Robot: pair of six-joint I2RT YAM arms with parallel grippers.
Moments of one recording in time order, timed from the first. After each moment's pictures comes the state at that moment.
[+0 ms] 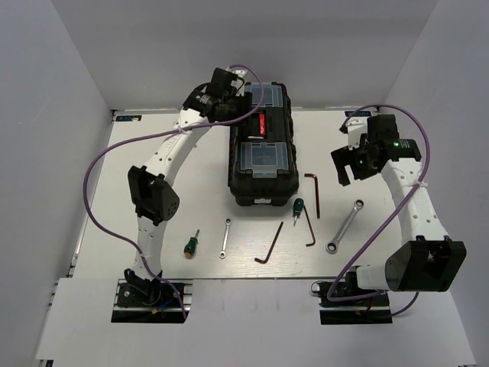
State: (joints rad) left arm -0.50 2.13 2.32 -0.89 0.07 -0.28; right arm 0.05 1.35 1.35 -1.02 -0.10 -0.37
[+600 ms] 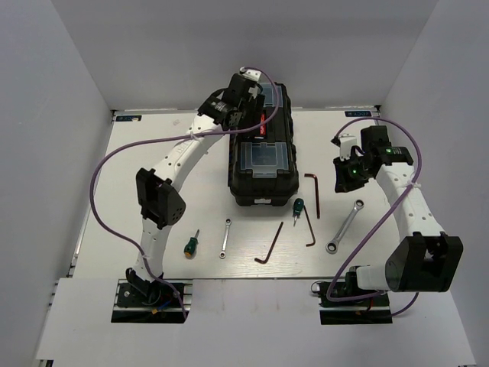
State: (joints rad) left arm -0.61 2.15 2.32 -0.83 -0.24 -0.19; right arm 0.05 1.34 1.21 -1.02 -0.32 -0.34
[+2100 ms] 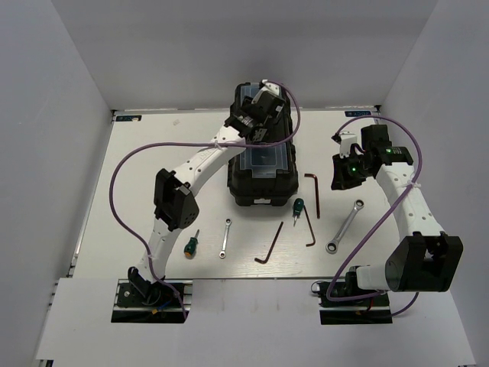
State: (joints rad) left arm -0.74 2.23 2.32 -0.78 -0.74 -0.08; right arm 0.05 1.34 1.21 -0.98 -0.38 -0.29
